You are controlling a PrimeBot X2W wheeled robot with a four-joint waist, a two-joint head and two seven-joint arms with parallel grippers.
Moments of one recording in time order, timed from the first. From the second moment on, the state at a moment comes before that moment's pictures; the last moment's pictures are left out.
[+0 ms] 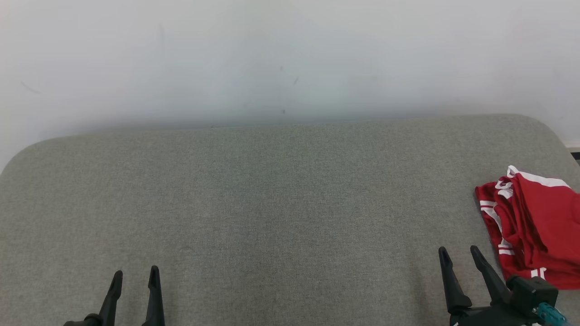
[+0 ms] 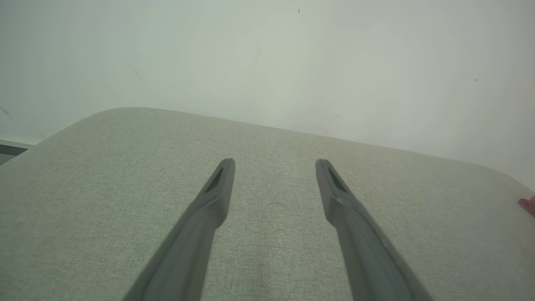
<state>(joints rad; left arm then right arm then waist) 0.05 0.05 0.06 0.15 -0.23 -0.09 -0.26 -0.04 -0.19 0.10 0.29 0.36 0.13 -0.20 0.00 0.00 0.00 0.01</state>
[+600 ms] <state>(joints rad) 0.06 0.04 0.04 0.18 -0.23 -0.09 -0.26 -0.02 -0.17 0.10 0.31 0.35 0.13 -0.18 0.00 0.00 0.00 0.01</state>
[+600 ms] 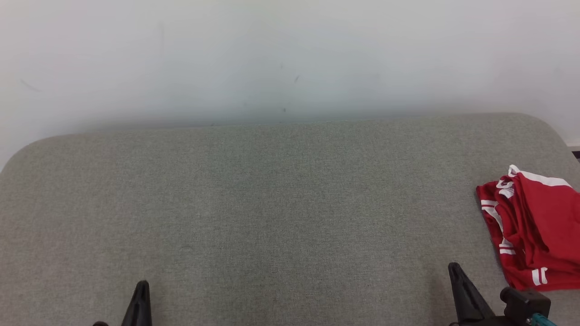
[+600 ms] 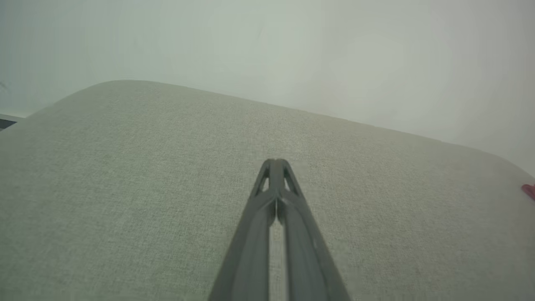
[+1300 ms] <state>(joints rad) 0.04 0.04 0.06 0.21 -0.61 -0.10 -0.16 -0.02 -0.14 0.04 0.30 0.69 0.13 -0.10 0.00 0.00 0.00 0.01</state>
